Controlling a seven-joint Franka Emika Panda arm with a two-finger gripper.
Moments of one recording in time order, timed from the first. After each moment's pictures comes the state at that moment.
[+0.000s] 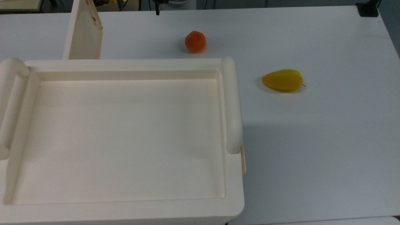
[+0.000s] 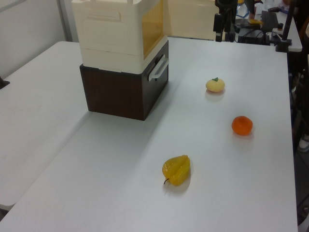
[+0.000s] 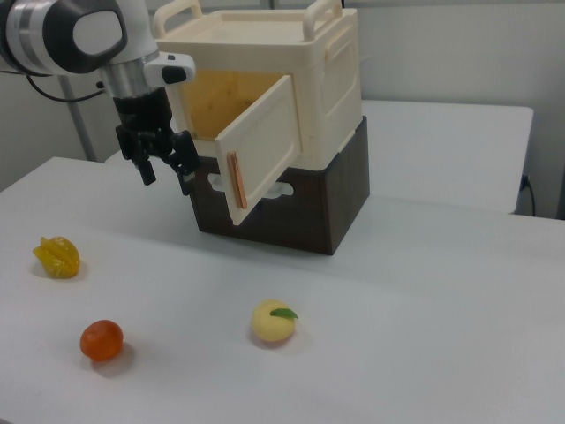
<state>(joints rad) 0.05 0.00 -0.05 -1.64 -0.06 1.65 0.08</state>
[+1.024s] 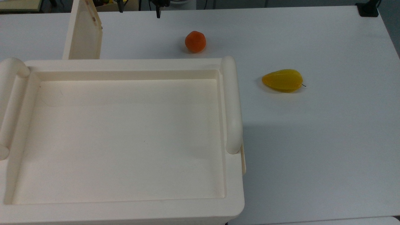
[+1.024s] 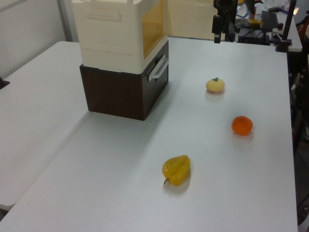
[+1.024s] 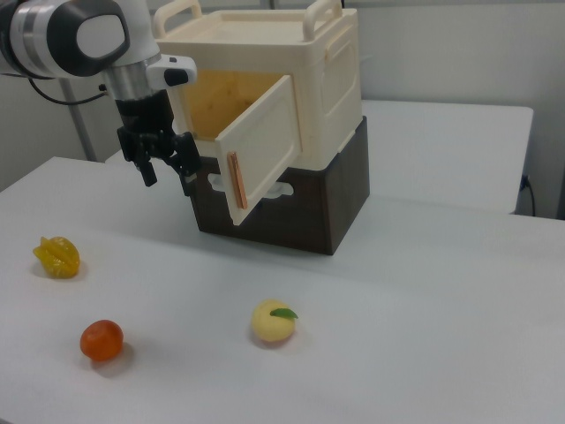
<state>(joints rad) 0.05 0.01 -0.04 -1.64 -0.06 1.66 0.07</state>
